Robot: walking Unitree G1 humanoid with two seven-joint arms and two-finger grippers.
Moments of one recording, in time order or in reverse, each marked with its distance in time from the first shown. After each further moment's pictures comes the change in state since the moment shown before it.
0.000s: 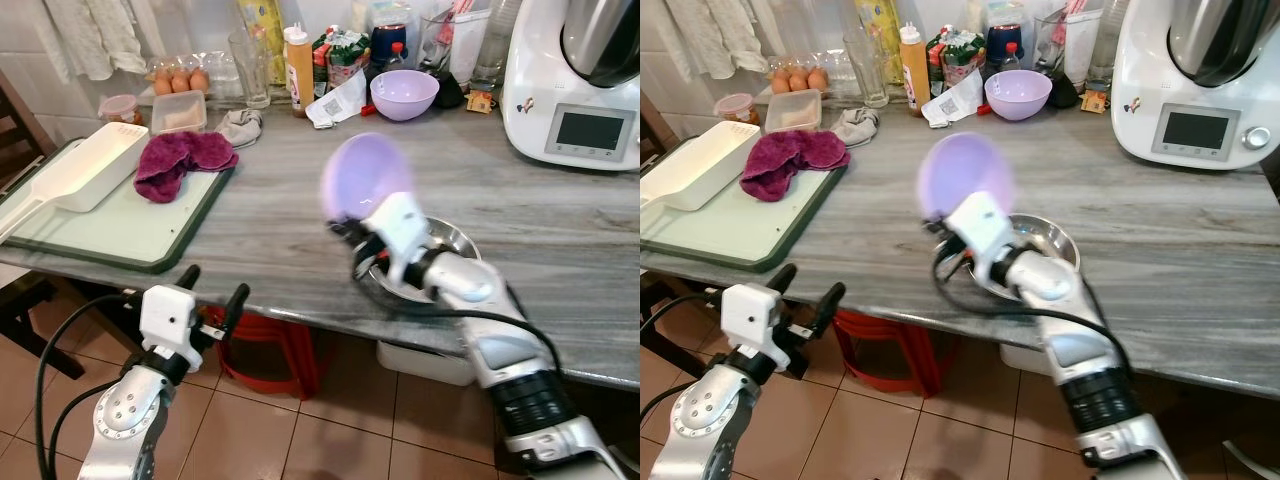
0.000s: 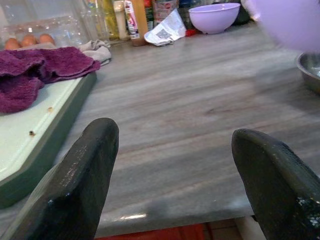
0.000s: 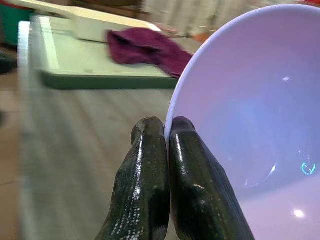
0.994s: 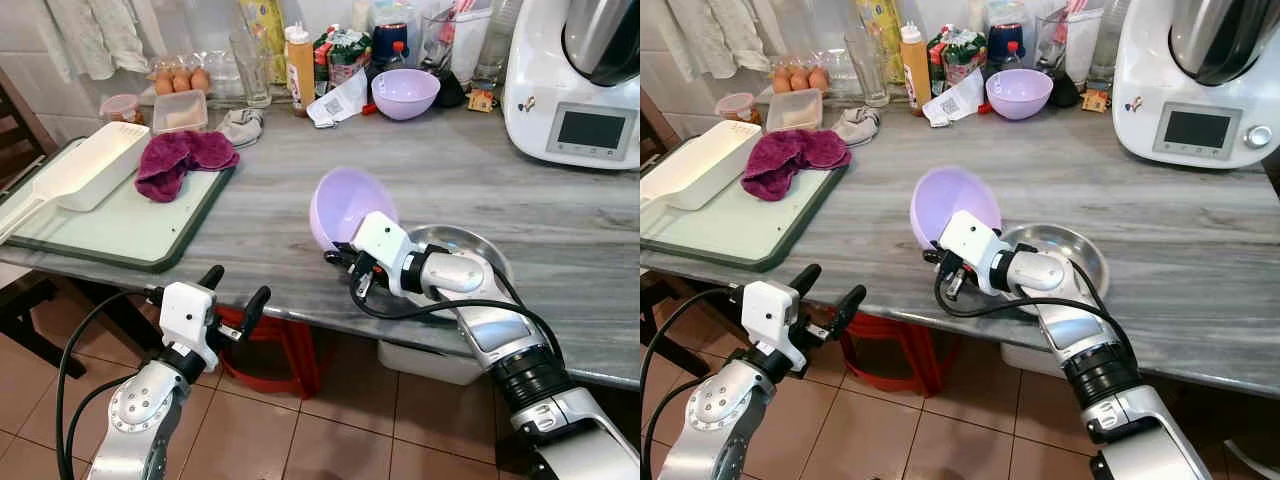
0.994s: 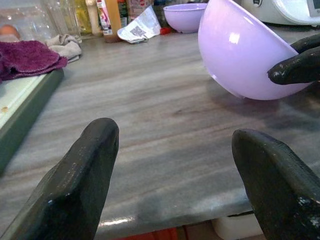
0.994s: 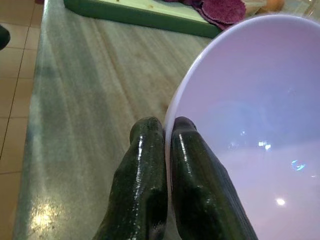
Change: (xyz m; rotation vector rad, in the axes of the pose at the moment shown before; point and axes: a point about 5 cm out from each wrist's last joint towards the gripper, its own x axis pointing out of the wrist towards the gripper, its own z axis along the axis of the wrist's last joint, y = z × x) left arm 0.006 -0.015 0.001 -0.054 0.010 -0.090; right arm 0.000 -0.012 -0.026 -0.081 0.201 0.145
